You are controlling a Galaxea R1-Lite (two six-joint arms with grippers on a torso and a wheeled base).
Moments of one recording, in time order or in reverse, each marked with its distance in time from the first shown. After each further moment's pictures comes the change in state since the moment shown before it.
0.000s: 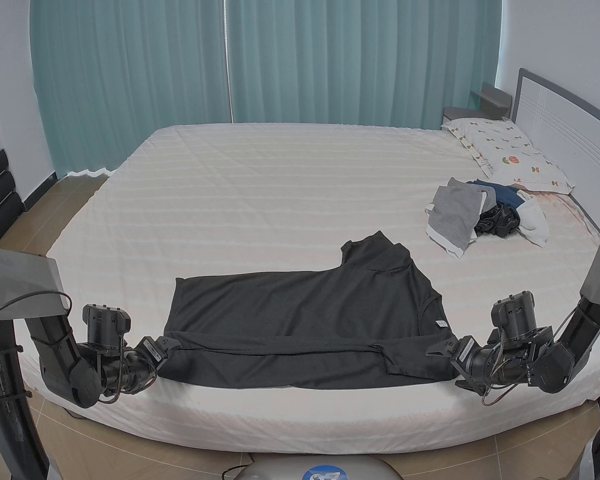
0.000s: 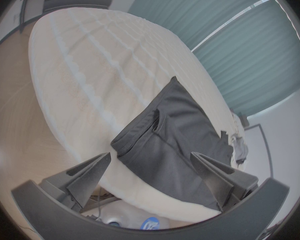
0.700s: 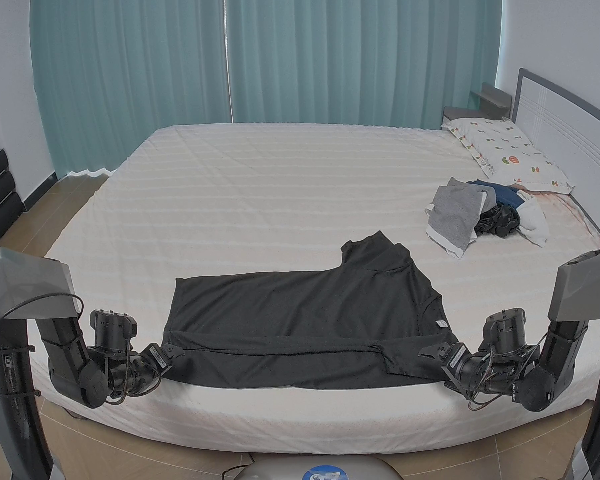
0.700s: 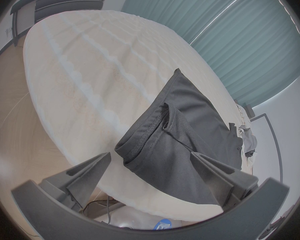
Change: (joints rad) left arm -0.002 0.076 -0.028 -0.008 0.013 0.096; right arm 0.006 0.188 0.077 -0.366 -0.003 0.036
